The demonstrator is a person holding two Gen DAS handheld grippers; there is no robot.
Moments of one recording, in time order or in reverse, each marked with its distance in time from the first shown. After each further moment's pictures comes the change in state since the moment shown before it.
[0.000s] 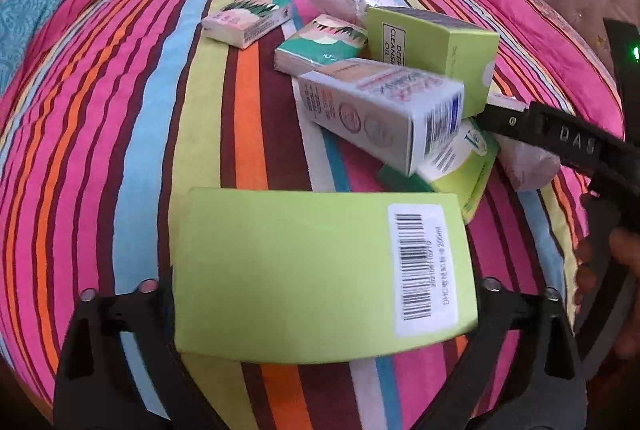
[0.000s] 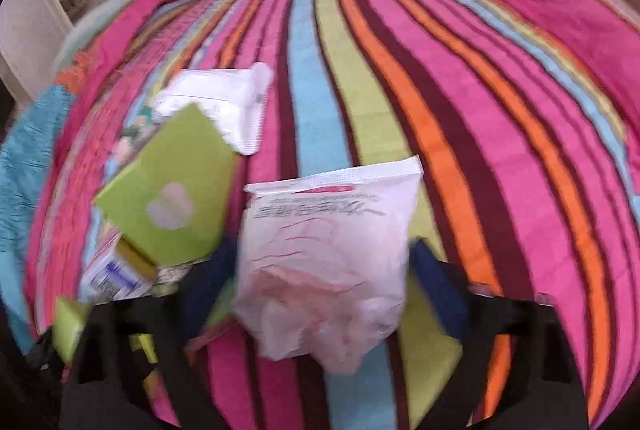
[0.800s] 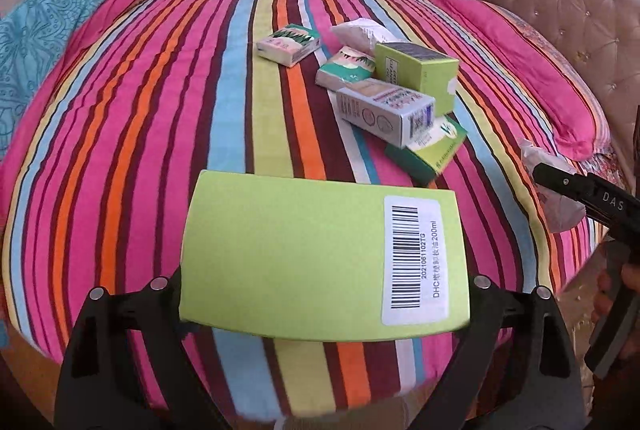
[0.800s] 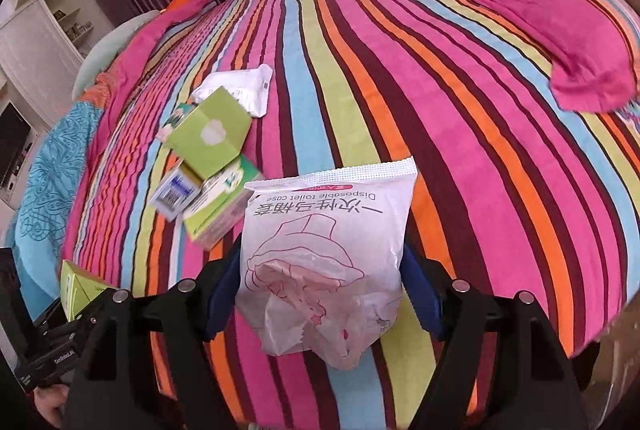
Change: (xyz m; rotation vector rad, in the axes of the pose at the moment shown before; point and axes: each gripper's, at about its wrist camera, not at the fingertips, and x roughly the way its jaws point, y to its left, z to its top) left arm -0.083 0.036 -0.043 -0.029 -0.072 -0.029; right arm -0.089 -0.022 -0.064 0.082 -0.035 0.035
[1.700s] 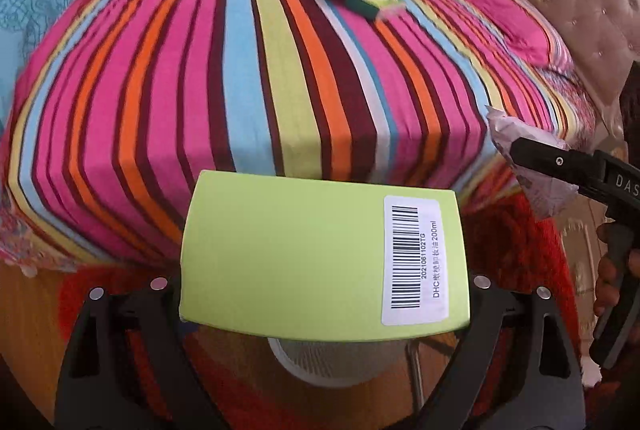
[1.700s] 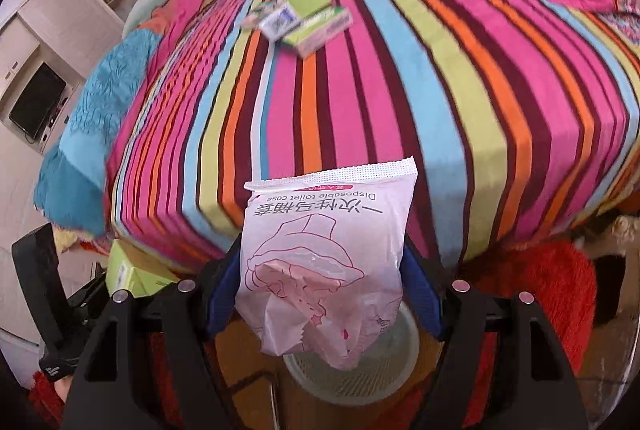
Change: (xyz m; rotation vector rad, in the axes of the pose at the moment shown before) left arm -0.074 0.000 -0.166 0.044 0.142 -0.066; right arm -0.061 0.043 -0.151 -0.047 0.154 0.115
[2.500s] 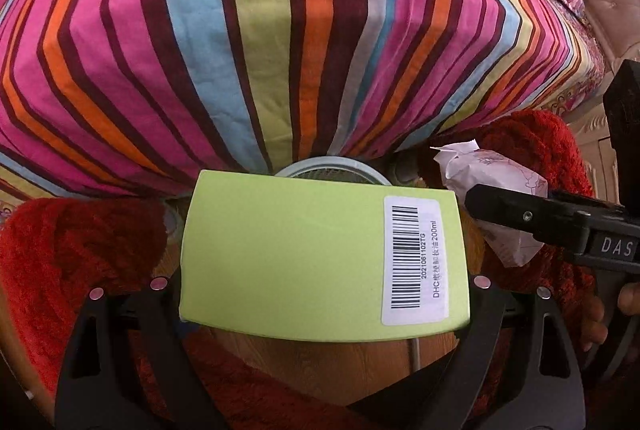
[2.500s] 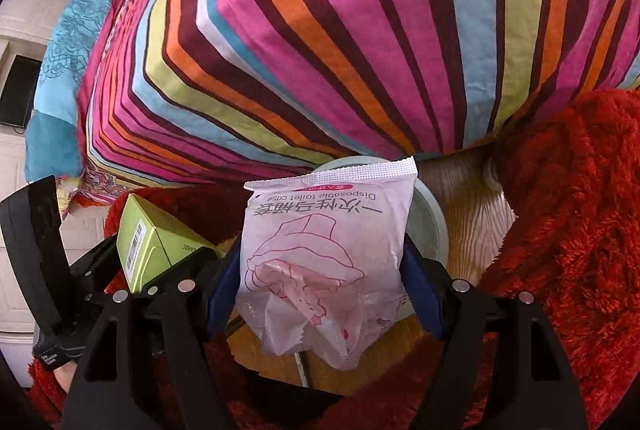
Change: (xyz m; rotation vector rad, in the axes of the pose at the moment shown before) left arm 0.064 -0.010 -0.049 0.012 0.279 -0.038; right arm 0.060 -0.014 -0.067 0.105 0.341 0.025
